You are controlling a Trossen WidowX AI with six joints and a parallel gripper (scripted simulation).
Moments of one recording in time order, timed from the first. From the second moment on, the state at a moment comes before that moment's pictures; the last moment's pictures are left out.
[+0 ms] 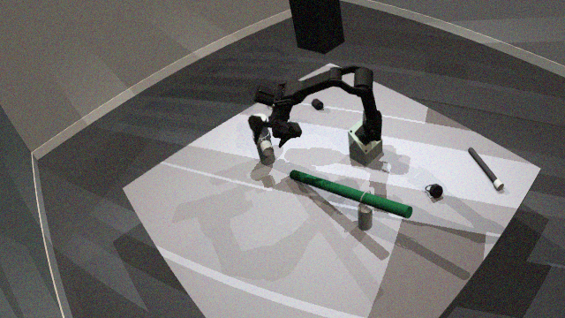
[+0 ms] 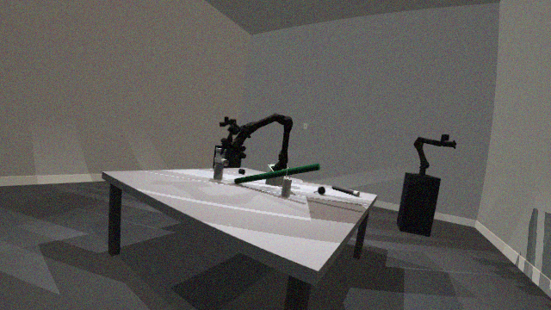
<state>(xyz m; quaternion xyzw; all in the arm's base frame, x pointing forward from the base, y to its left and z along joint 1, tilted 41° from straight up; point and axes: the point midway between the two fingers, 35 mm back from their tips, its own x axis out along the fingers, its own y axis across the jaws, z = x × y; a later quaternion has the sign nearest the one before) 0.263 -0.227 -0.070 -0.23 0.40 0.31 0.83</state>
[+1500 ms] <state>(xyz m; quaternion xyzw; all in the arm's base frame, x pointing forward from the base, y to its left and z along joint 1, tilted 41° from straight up) 0.288 -0.205 -0.113 -0.23 0.40 0.32 0.83</state>
